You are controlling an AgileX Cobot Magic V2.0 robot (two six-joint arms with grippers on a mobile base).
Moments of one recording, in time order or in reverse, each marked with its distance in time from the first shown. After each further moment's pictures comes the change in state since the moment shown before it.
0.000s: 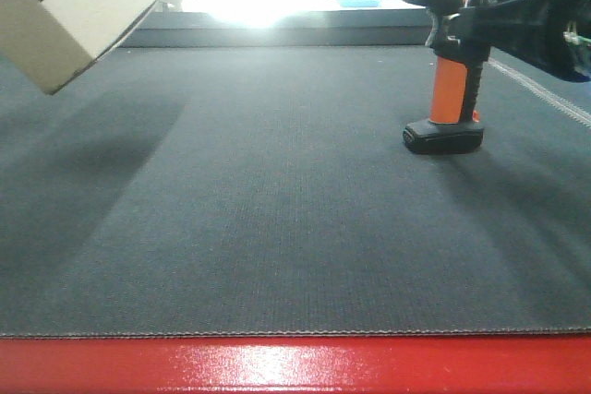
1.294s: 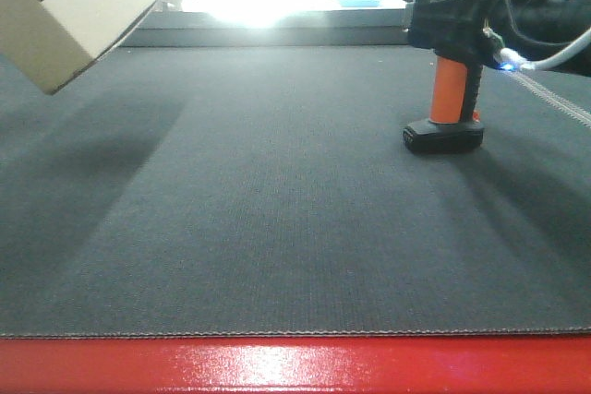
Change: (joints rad) left arm 0.000 0.000 0.000 0.000 0.000 0.000; right arm 0.000 0.215 -0.242 0.061 -0.003 0.002
